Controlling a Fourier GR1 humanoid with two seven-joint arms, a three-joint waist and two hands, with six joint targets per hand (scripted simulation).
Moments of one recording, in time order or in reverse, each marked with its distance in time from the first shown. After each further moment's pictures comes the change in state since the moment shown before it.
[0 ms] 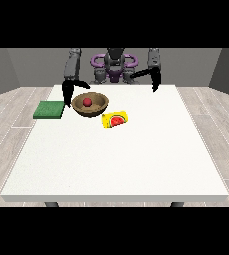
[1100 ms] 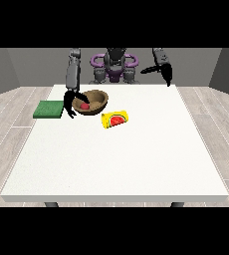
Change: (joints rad) left arm 0.015 0.076 0.052 -0.200 0.042 -0.135 0.030; right arm -0.108 -0.053 -0.050 0.360 0.005 -0.138 -0.252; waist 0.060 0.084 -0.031
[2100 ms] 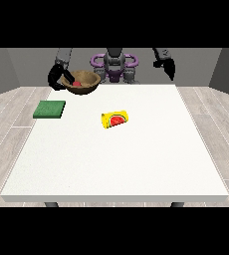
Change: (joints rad) left arm 0.158 0.042 0.113 0.225 0.065 -0.041 -0.055; right arm -0.094 -0.104 0.267 -0.086 0.312 -0.237 0.729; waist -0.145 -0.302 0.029
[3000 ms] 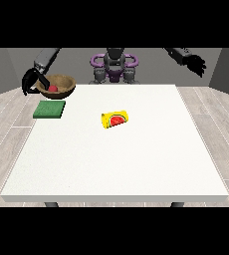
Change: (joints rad) left arm -0.081 0.221 0.210 -0.033 0.172 -0.181 -0.031; right arm 0.060 -0.268 -0.199 -0.020 -0.114 0.185 -0.128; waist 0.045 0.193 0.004
